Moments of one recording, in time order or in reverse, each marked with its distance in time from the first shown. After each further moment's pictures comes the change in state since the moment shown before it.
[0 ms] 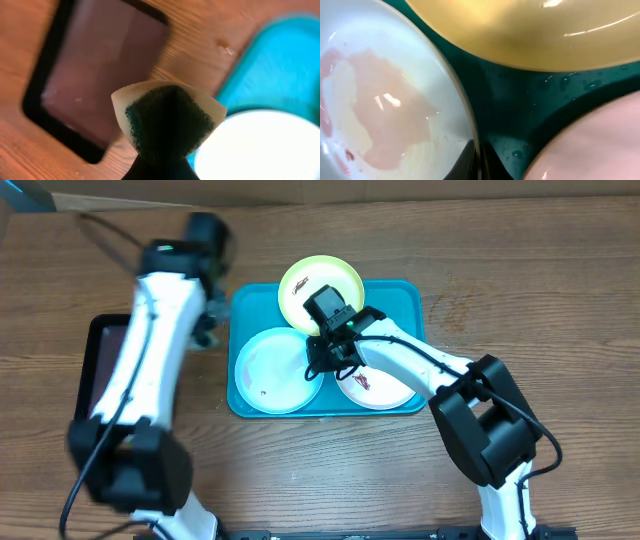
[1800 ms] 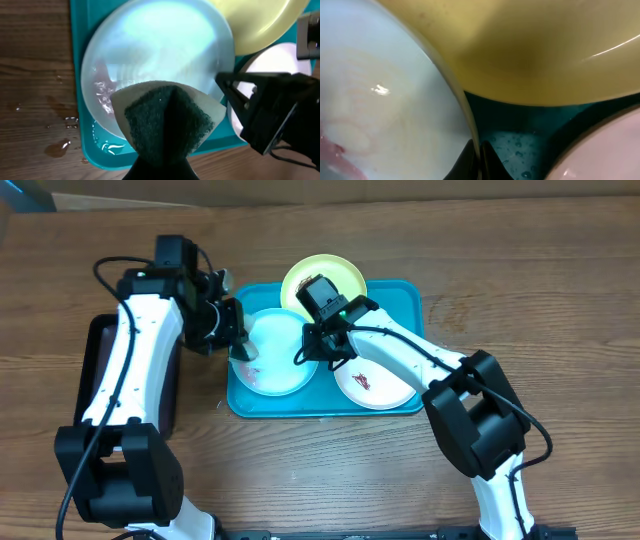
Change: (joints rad) left arm 0.039 -0.028 -0.241 0.204 0.679 0.391; right arm 0.001 0.085 0.122 -0.055 0.041 0.183
